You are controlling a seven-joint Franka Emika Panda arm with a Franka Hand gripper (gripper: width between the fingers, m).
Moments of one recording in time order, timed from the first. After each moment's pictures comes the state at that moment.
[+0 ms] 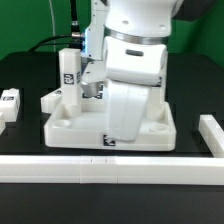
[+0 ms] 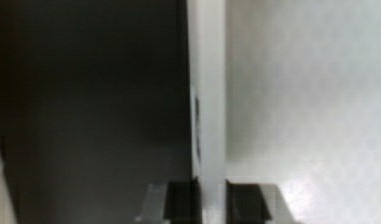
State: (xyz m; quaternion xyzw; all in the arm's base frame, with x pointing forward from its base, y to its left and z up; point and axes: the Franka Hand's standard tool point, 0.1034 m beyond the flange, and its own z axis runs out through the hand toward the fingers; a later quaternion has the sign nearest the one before) arm 0.592 -0.001 0.025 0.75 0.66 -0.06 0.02
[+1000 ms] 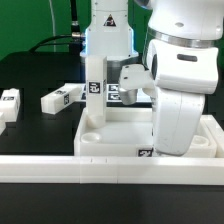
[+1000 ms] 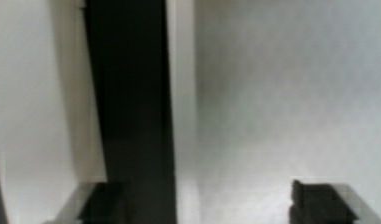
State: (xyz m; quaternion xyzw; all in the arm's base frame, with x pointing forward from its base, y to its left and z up) arm 0.621 0.038 0.033 0.75 0.66 -0.08 0.01
